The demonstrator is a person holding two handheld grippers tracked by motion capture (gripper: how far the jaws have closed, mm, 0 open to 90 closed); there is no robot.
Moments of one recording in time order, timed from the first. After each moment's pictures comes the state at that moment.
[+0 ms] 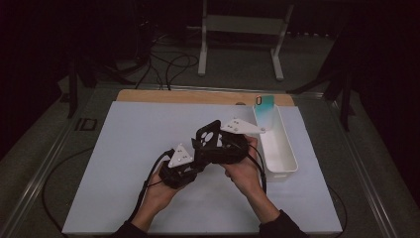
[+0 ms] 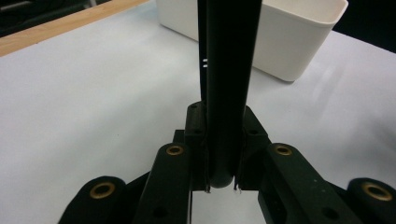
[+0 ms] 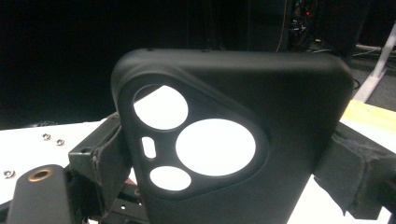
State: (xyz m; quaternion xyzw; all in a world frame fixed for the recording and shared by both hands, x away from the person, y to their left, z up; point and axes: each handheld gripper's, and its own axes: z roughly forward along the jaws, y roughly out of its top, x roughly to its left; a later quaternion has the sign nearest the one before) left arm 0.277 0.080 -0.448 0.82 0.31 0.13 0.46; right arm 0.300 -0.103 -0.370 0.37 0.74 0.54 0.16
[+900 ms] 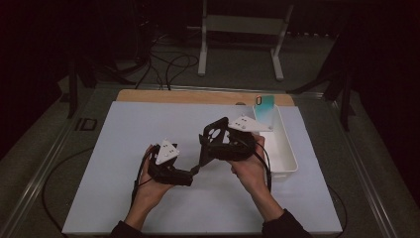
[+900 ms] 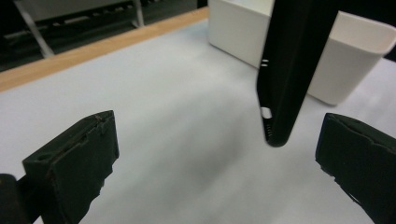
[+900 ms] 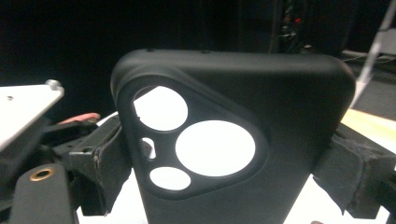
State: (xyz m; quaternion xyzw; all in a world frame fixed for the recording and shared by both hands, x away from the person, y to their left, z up) left arm 0.278 0.106 -0.437 0.79 0.36 0.19 0.47; right arm 0.307 -0.119 -0.369 0.37 0.73 0.54 0.19
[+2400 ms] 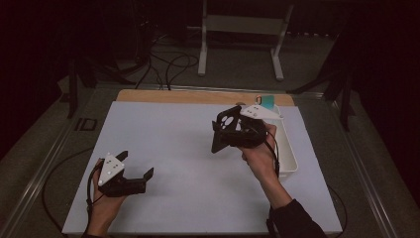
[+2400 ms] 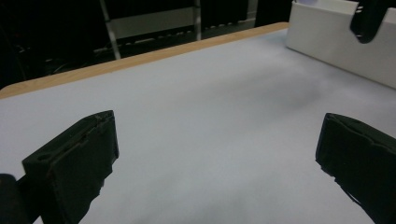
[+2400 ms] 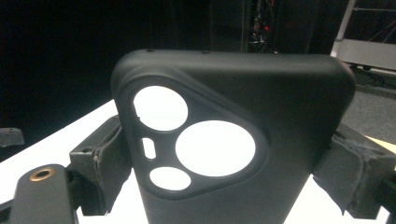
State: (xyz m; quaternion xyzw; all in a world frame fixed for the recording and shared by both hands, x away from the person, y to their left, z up) left arm 0.245 0.222 -0.467 0.72 0.41 0.28 0.48; right arm 0.335 -0.145 -0.362 0.39 0.72 0.53 0.23
